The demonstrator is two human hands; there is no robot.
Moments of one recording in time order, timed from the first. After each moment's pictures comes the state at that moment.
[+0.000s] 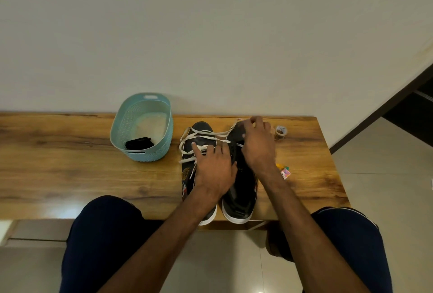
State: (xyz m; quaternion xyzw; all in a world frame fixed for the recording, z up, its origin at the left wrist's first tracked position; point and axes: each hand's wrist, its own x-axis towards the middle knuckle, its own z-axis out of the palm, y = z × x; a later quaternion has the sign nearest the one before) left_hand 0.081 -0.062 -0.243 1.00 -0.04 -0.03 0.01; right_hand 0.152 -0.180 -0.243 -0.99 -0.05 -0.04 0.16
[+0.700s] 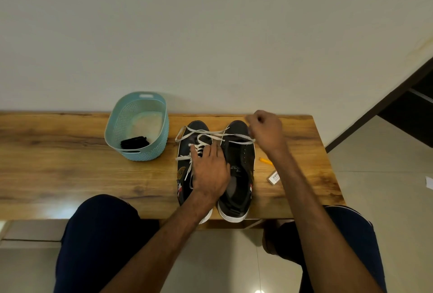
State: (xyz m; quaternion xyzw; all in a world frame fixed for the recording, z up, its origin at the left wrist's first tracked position) left_hand 0.080 -0.065 -0.261 1.00 -0.01 -0.02 0.01; right_hand 0.158 -0.203 -0.198 -0.85 0.02 -0.01 0.53
